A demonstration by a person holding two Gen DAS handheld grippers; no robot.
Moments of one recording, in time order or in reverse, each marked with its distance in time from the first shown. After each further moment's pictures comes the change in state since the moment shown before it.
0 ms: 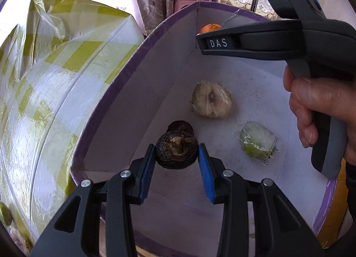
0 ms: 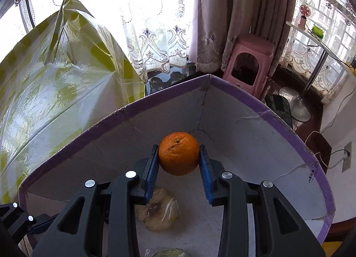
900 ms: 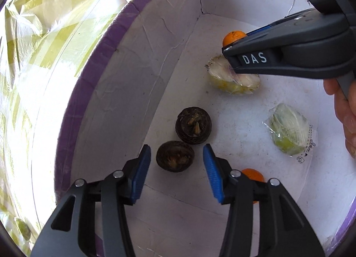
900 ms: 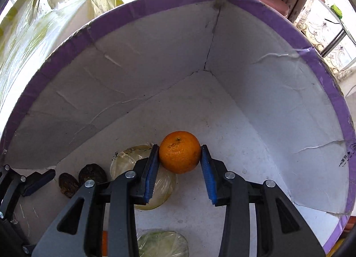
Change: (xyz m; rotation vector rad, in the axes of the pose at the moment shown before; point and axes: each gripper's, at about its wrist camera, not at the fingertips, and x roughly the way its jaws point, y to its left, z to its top) left arm 0.046 0.009 0.007 0.089 0.165 0.077; right arm 0.055 0.001 -0.016 -0.033 0.323 0.009
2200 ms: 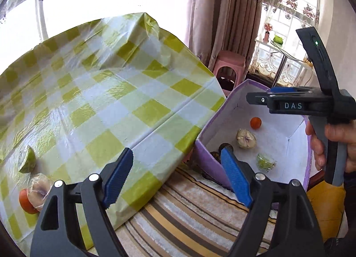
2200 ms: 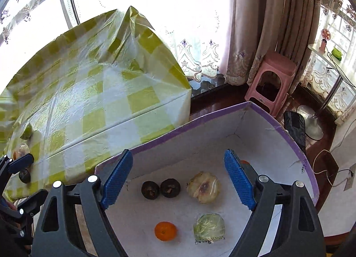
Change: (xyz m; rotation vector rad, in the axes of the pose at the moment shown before) left arm -0.175 0.108 -0.158 -0.441 -0.537 -0.029; right arm -0.168 0.081 -0.044 -0.146 -0.390 0.135
